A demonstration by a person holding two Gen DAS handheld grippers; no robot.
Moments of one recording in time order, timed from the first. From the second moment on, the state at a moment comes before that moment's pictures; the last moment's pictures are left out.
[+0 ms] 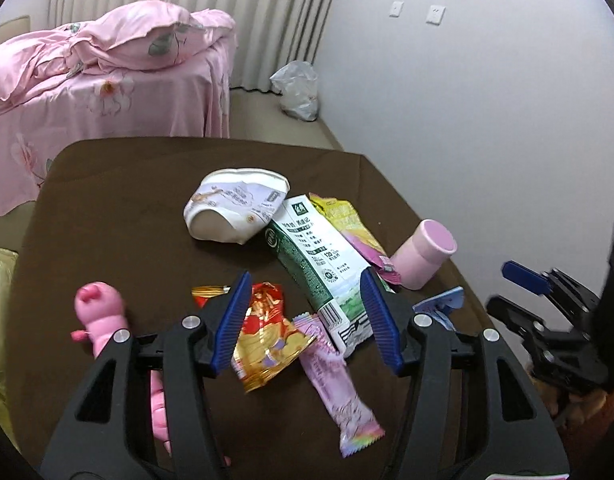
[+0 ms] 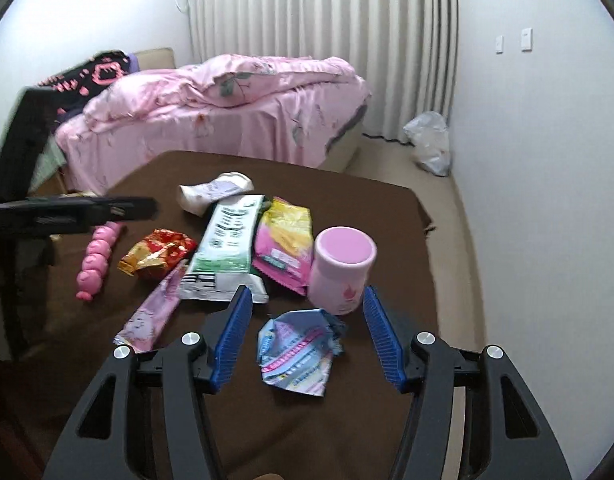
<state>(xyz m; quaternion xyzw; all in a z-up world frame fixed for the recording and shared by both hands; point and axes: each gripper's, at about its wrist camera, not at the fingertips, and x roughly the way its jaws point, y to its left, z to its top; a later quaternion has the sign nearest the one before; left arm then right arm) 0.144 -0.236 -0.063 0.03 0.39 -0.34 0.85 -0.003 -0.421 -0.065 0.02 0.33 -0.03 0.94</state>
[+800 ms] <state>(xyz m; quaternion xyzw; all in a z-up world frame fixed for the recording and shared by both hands) 0.148 -0.150 -0.060 -0.04 0.39 -0.28 0.88 0.112 -0.375 -0.112 0.01 0.42 0.05 0.91</state>
